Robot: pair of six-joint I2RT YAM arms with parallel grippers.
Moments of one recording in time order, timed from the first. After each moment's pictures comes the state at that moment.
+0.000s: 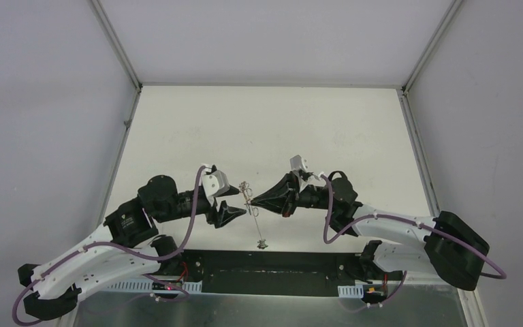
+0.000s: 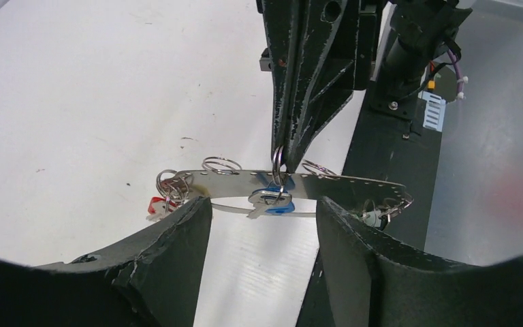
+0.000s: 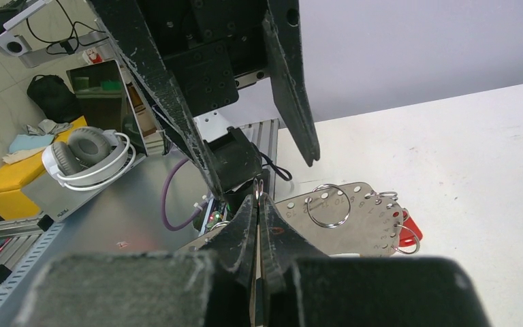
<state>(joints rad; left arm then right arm) -0.99 0.54 0.76 -0.36 0.22 0.02 0.98 1.17 0.44 1.03 -0.61 0.43</state>
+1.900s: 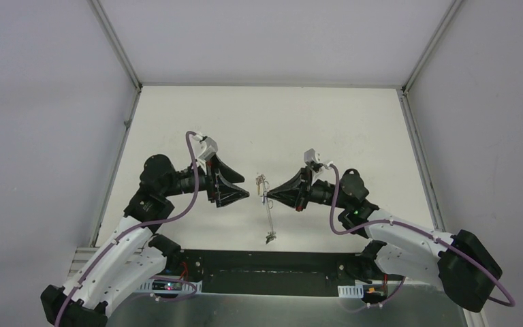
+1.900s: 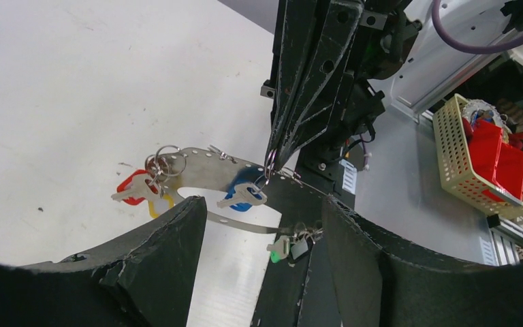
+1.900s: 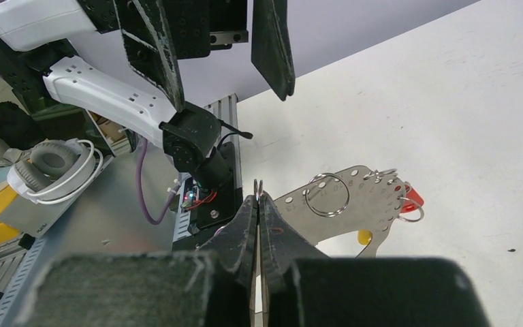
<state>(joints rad) -0.48 0.67 0.62 0.07 0.83 -0.43 0.82 1.01 0.38 0.79 -0.61 0.47</state>
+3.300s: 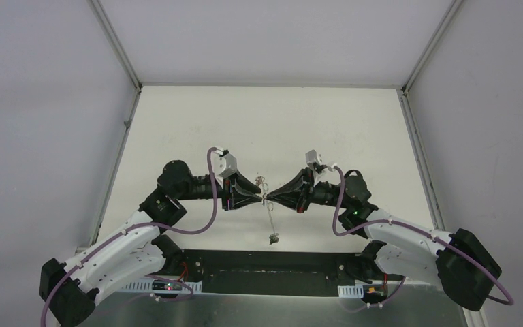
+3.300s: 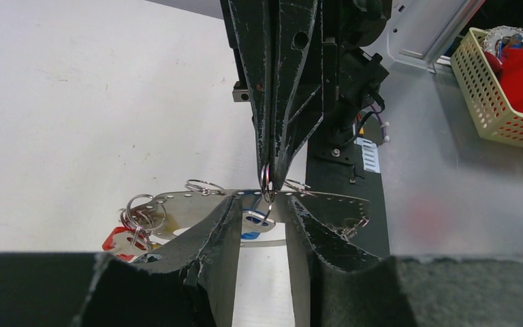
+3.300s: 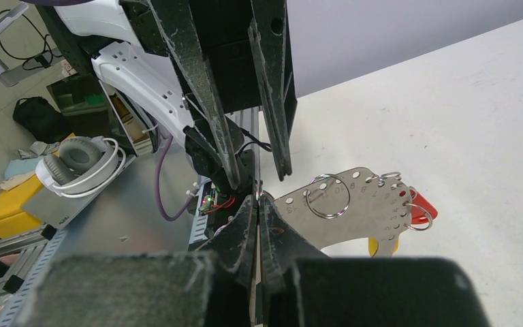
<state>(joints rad) -0.69 0.75 0.56 0.26 0.76 -0.23 0.81 1.02 0.36 0.89 -0.67 0.51</state>
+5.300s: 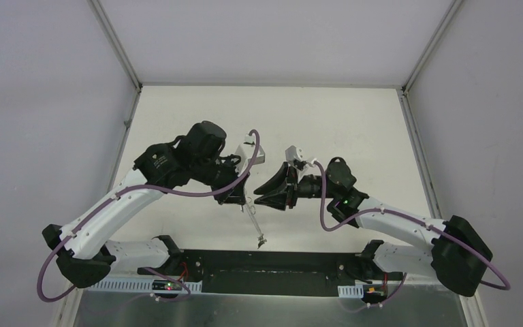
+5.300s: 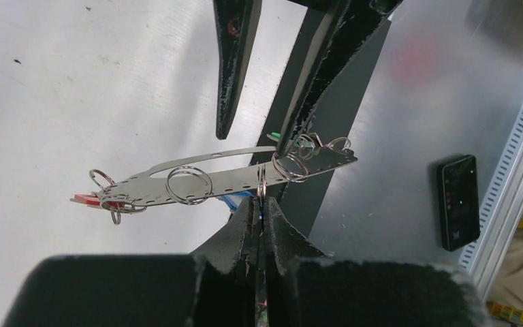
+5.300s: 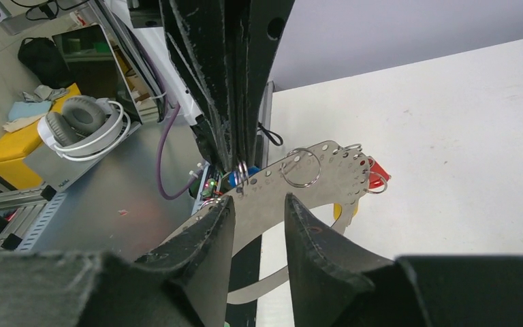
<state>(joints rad) -0.83 1.12 1.36 -1.00 0.49 0.02 0.87 1.12 0.55 0.71 -0.75 0.36</state>
